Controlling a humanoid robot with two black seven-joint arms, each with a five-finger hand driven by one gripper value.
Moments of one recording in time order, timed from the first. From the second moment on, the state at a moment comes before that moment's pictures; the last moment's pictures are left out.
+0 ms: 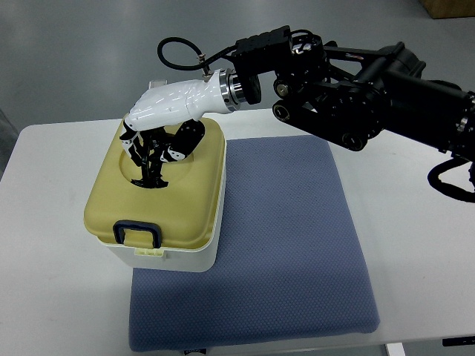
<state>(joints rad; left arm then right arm) 0.00 0.00 -0.02 -0.18 0.02 0.00 0.06 1.44 -0.05 0.21 0.87 -1.61 0.29 0.61</state>
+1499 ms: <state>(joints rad) 0.00 0.00 -0.02 -0.18 0.02 0.00 0.06 1.18 -0.36 0.26 0.61 -1.54 0.24 0.61</state>
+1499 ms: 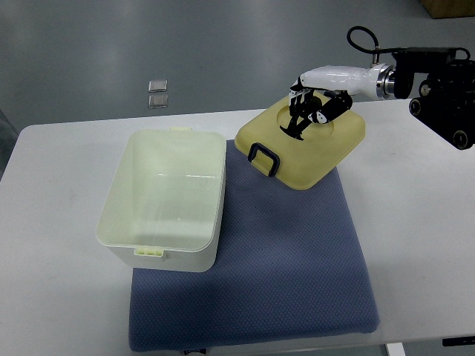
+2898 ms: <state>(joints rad) 0.00 0.00 -0.02 -0.18 0.02 0.00 0.06 1.06 -0.22 0.10 0.62 -1.47 0.07 0.61</state>
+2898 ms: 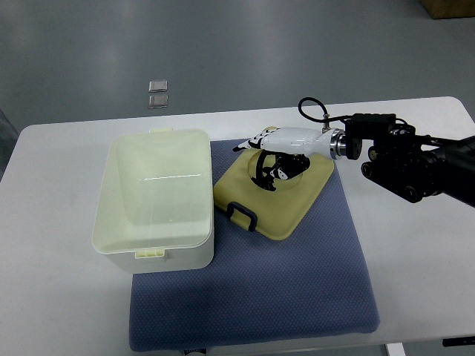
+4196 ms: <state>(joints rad) 0.00 0.00 -0.02 -0.18 0.02 0.00 0.06 0.92 -0.27 0.33 0.53 -0.07 0.32 0.48</state>
